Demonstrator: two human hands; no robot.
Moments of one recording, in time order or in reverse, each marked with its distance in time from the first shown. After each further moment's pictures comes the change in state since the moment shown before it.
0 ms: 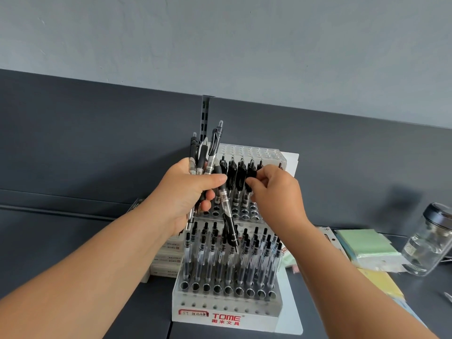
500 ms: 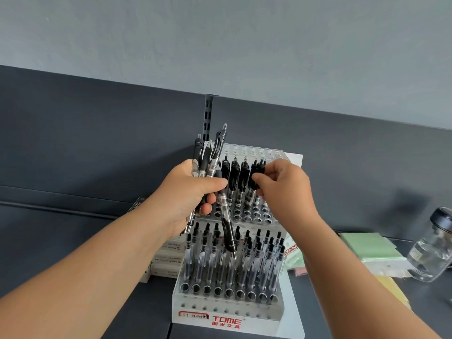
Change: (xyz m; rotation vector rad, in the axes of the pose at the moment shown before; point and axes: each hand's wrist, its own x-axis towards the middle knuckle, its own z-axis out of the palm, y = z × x) left_hand 0.005 -0.006 -0.003 0.040 -0.009 -0.012; right_hand 0.007 -0.001 -0.009 0.127 0.010 0.034
